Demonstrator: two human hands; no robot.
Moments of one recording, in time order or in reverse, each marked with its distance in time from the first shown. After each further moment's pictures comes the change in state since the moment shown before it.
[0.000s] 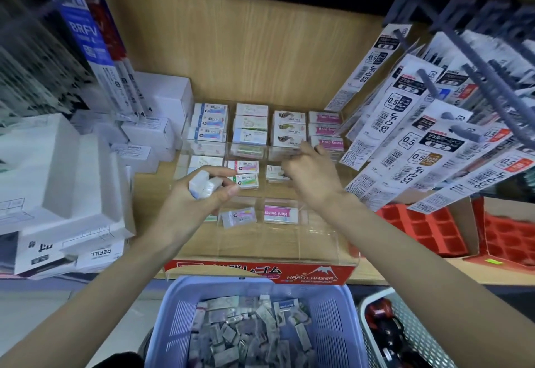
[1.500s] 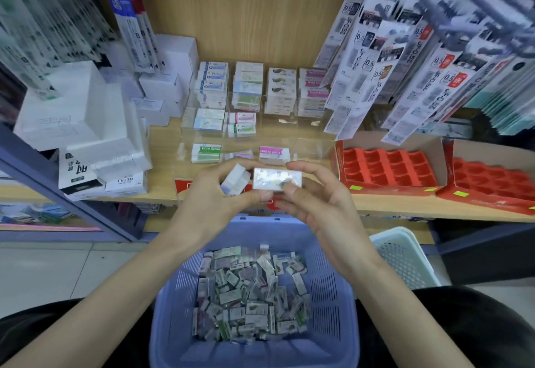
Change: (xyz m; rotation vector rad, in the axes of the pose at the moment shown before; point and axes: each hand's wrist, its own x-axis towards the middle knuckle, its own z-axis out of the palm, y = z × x) left_hand -0.126 0.013 0.033 0.024 -0.155 0.167; right_hand -0.200 -0.074 -0.037 2.012 0.202 0.254
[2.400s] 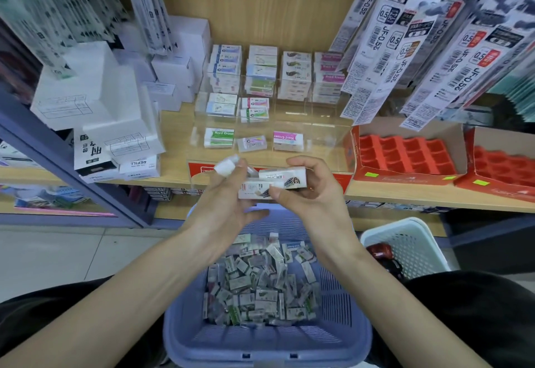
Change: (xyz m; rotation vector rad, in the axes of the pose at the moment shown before) left_hand -0.017 -0.021 0.005 -0.591 0.192 -0.544; right_hand -0.002 0.032 0.026 -0.077 0.108 0.014
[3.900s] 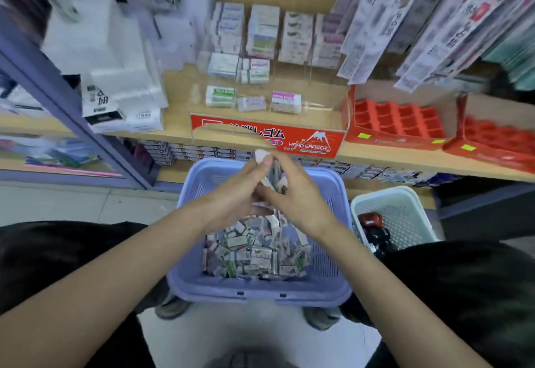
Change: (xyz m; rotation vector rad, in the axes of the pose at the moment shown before) left_hand -0.004 -0.063 -0.020 0.335 -0.308 -0.130; right_hand -0.027 0.051 -0.017 -0.677 -0.264 -0.104
